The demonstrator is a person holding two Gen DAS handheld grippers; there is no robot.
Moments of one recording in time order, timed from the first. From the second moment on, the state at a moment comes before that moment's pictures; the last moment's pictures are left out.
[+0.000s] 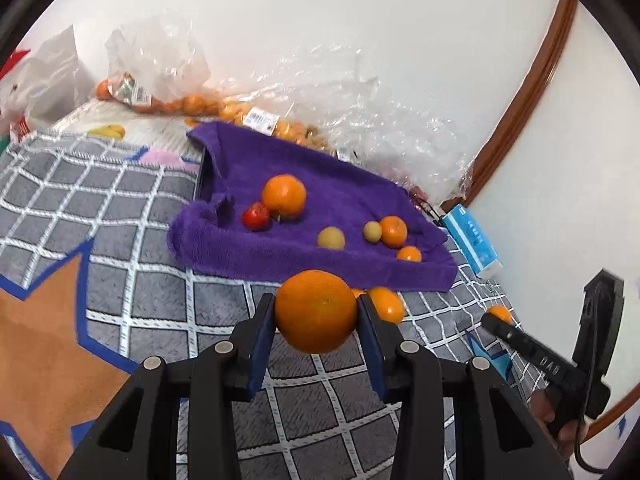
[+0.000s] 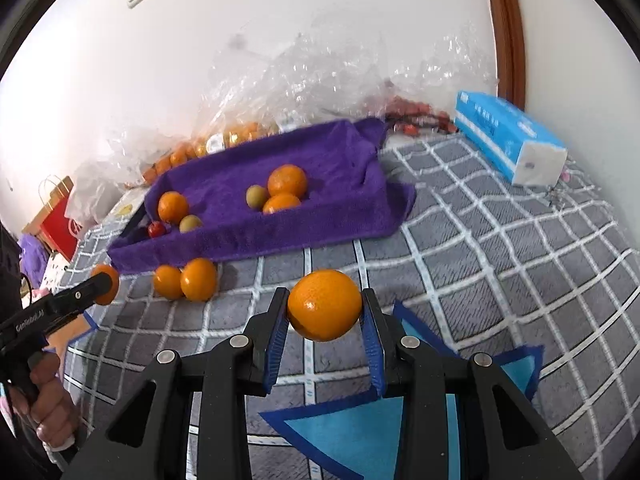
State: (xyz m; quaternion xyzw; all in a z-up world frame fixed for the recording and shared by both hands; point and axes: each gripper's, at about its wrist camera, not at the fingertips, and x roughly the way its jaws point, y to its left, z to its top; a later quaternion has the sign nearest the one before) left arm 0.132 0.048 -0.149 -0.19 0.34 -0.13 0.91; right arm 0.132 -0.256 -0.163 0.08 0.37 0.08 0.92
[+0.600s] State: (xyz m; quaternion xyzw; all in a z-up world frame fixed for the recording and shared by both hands) left arm 0.215 0.063 -0.088 -0.18 0.32 -0.09 0.92; right arm 0.209 -0.205 -0.095 0.04 0.30 0.14 0.94
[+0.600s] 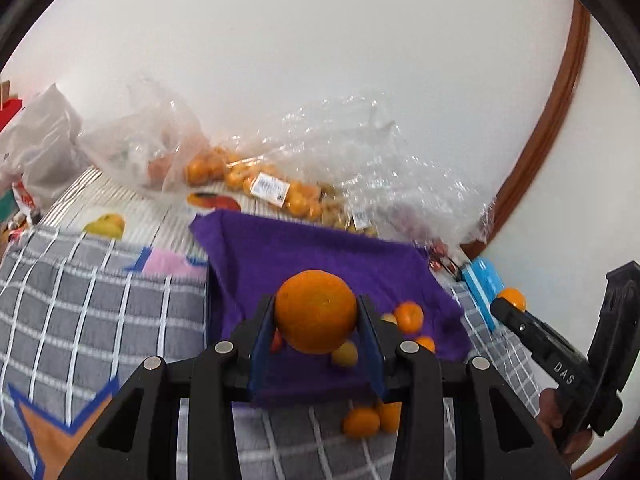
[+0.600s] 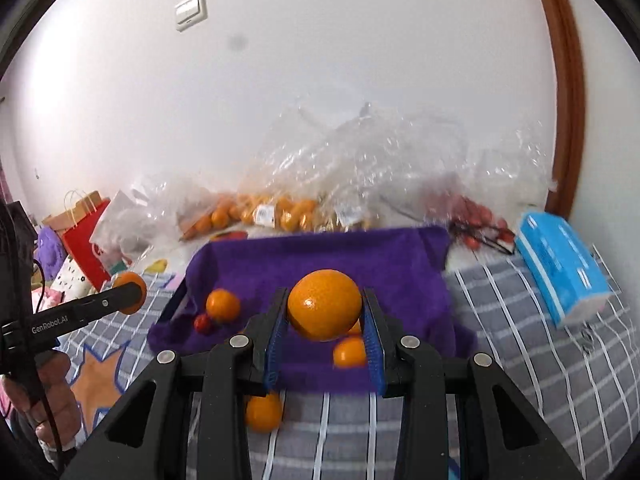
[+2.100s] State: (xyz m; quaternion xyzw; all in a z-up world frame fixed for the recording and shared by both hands) left arm 0.246 0.037 -0.154 -0.19 0.39 -0.10 0.90; right arm 0.274 -0.222 -0.186 0.05 0.39 0.07 0.92
